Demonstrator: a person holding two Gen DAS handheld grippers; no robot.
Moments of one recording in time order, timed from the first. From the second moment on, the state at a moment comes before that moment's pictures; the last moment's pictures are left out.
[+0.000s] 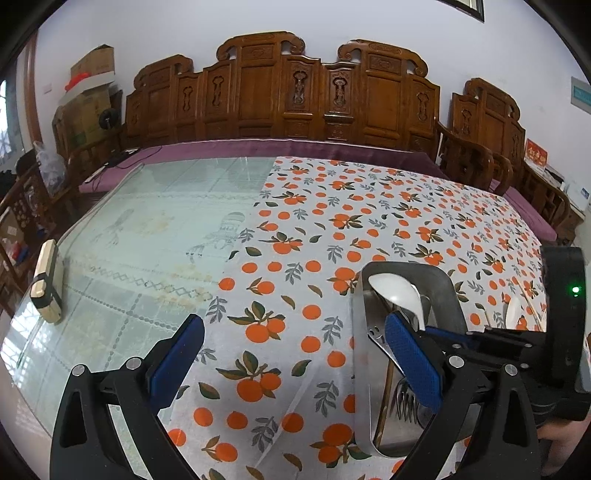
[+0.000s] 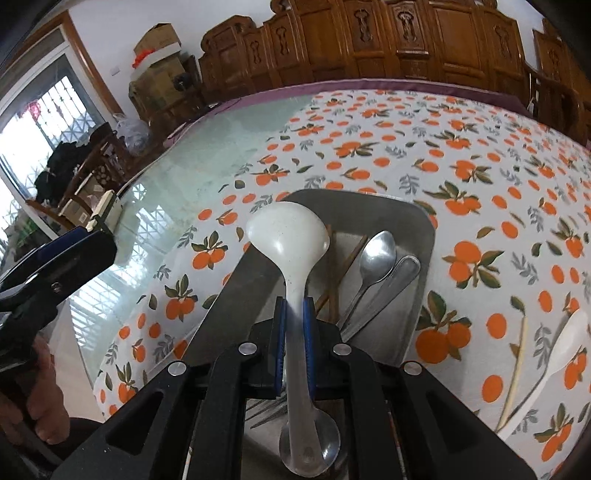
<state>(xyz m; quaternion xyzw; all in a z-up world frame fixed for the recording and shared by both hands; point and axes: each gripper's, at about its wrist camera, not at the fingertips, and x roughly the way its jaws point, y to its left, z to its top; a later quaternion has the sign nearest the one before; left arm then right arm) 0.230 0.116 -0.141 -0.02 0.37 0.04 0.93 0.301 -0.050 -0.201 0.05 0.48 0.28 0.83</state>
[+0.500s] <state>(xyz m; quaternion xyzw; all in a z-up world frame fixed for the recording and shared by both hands) 0.229 0.112 -0.139 -0.02 0.37 0.03 0.93 0.291 -0.066 -0.184 0.05 0.45 0.31 0.84</state>
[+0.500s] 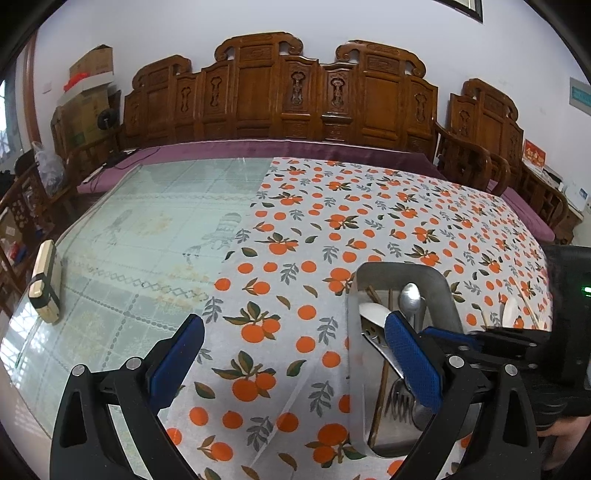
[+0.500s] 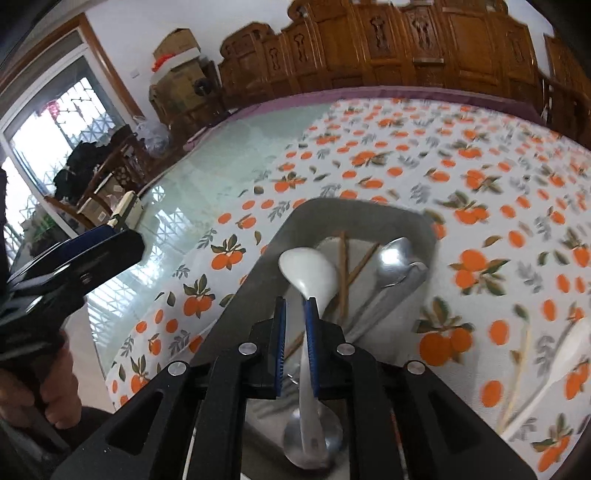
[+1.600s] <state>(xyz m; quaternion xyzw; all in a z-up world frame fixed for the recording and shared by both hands) 0.213 -0.086 -0.166 0.02 0.41 -0.17 0.90 0.295 -0.323 -0.240 -0.04 0.49 0.11 0.87</state>
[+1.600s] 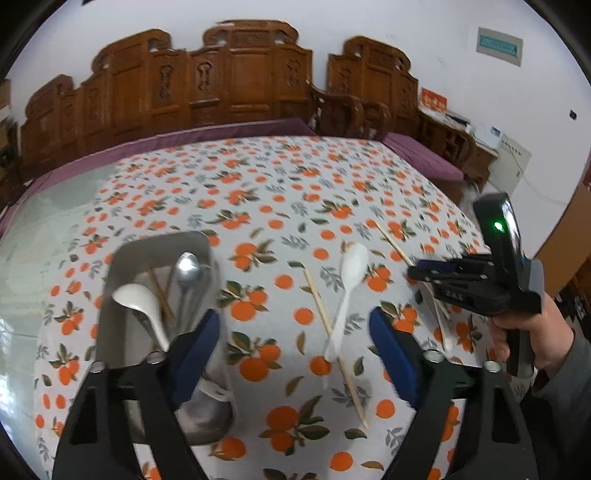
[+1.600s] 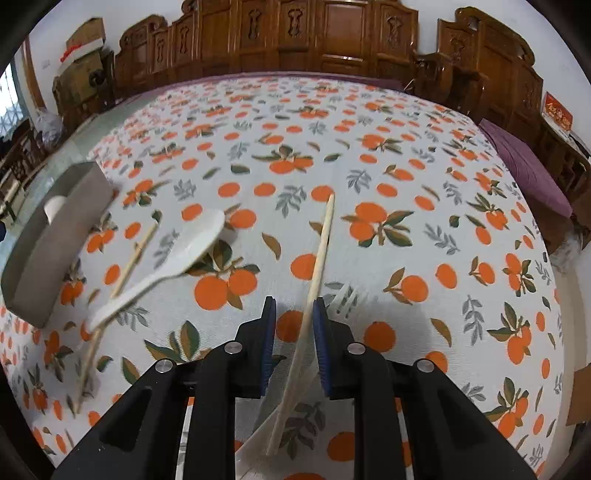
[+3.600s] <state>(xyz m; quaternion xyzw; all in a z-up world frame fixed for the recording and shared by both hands) 0.238 -0.135 -0.190 0.08 0.43 -0.20 0.87 0.267 -0.293 -0.213 -0.04 0.45 0.15 0.88</state>
